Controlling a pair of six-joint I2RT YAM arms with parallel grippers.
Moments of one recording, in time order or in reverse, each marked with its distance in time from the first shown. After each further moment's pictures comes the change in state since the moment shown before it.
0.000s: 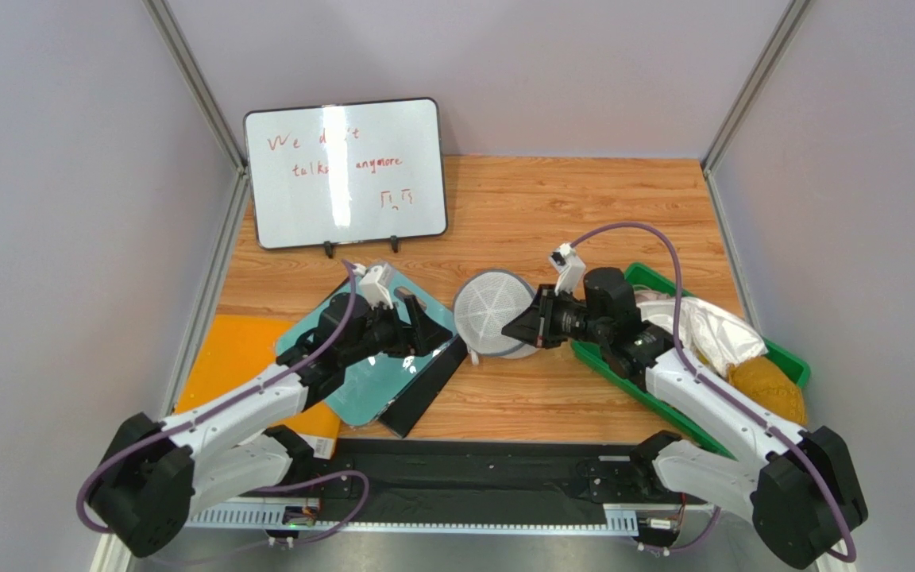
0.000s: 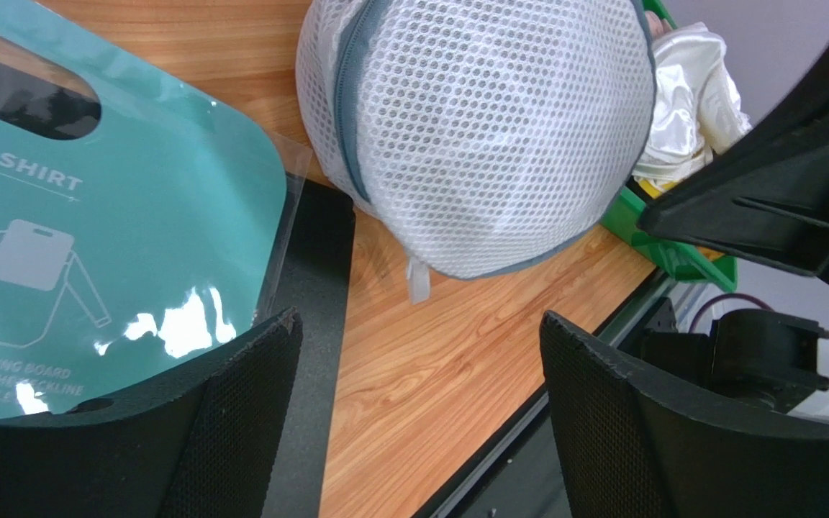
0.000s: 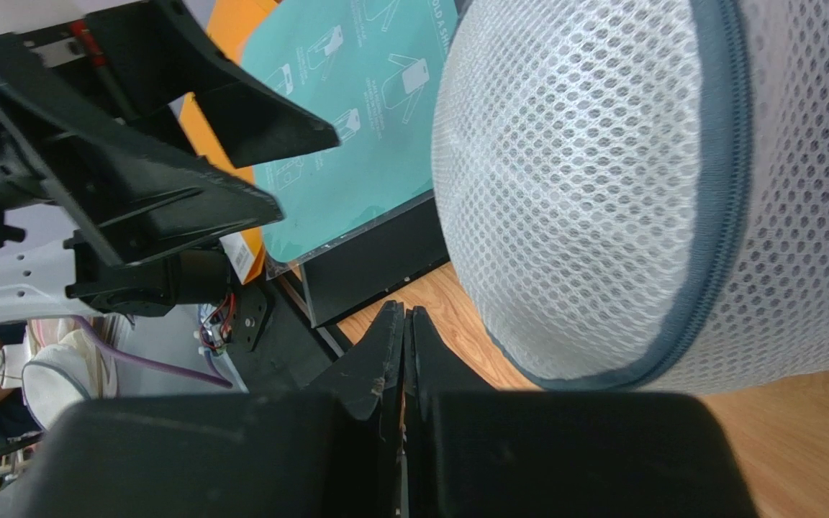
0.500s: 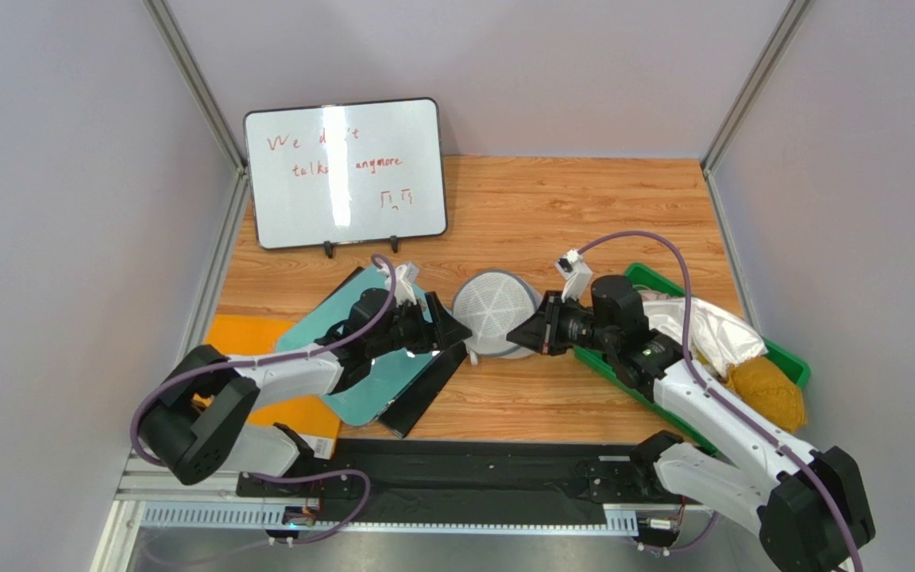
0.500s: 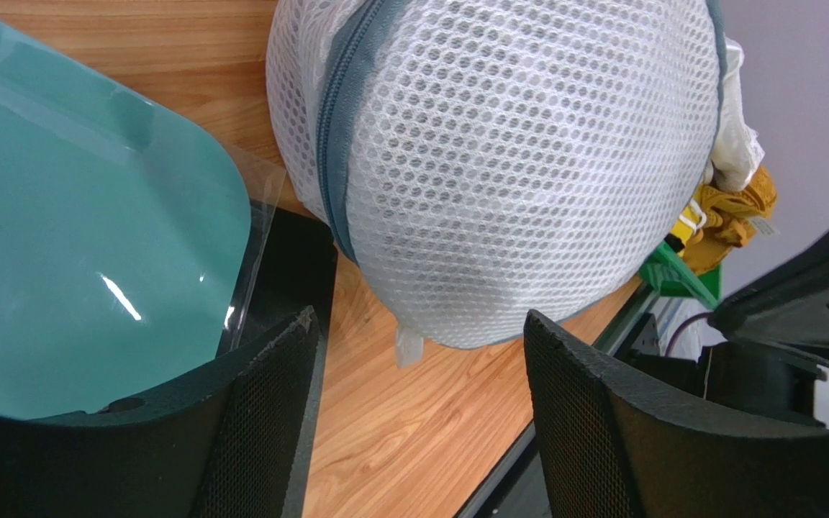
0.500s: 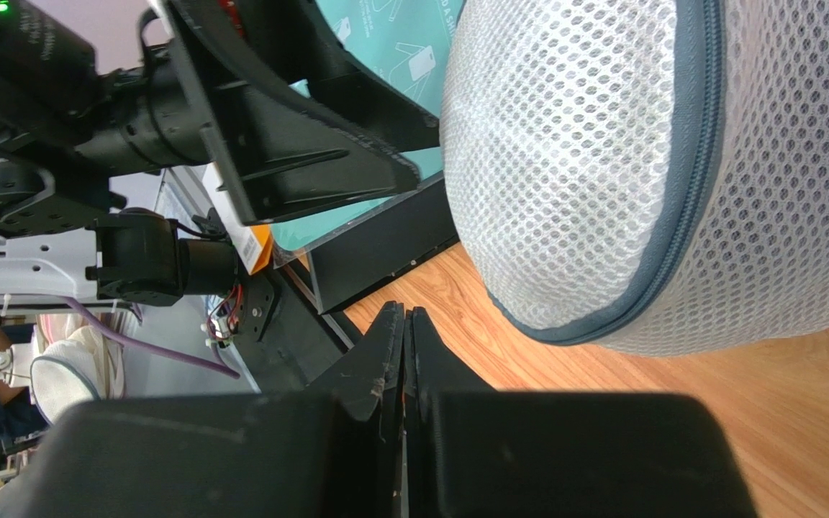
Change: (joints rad) left arm -0.049 0.361 0.028 0.310 0.017 -0.112; right arm 0.000 -0.084 -0.040 -0.031 -0.001 0.012
